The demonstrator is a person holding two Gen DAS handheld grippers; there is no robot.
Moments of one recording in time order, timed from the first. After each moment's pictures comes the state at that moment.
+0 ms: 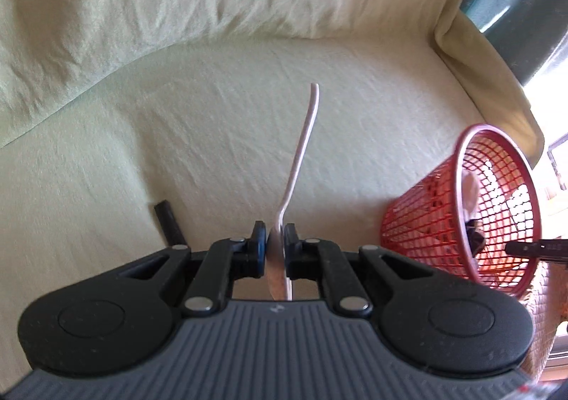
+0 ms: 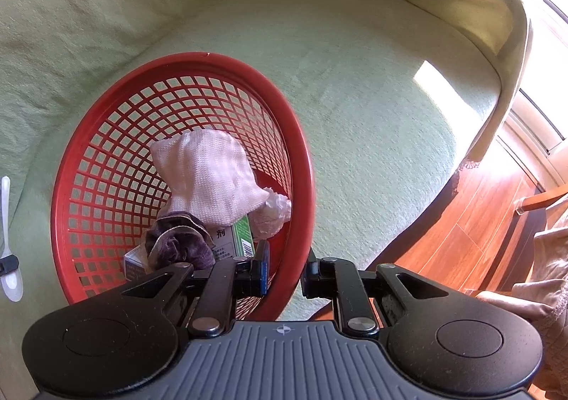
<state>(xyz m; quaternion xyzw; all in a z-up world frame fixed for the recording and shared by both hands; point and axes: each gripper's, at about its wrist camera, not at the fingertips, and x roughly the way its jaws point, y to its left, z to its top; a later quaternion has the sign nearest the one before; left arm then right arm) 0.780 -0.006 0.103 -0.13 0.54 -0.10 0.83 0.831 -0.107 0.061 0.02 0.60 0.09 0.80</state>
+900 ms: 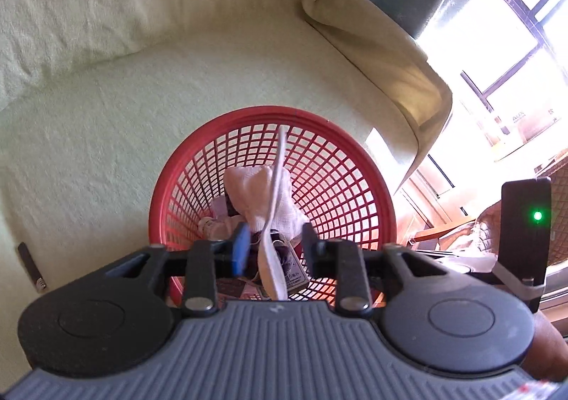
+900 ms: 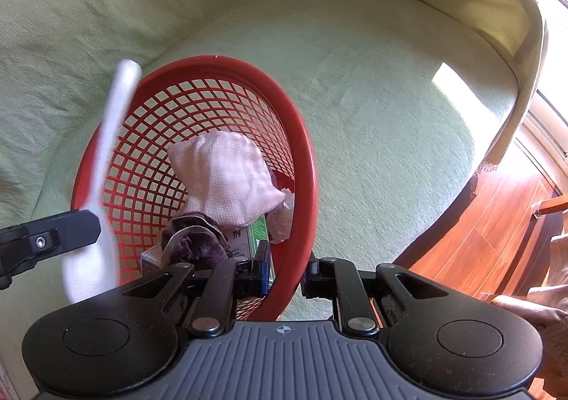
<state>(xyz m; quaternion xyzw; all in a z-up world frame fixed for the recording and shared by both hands) 0.783 -0.203 0.164 -0.09 0.52 -0.23 0.82 0.829 -0.107 0.060 0.04 0.60 0.11 0.79</state>
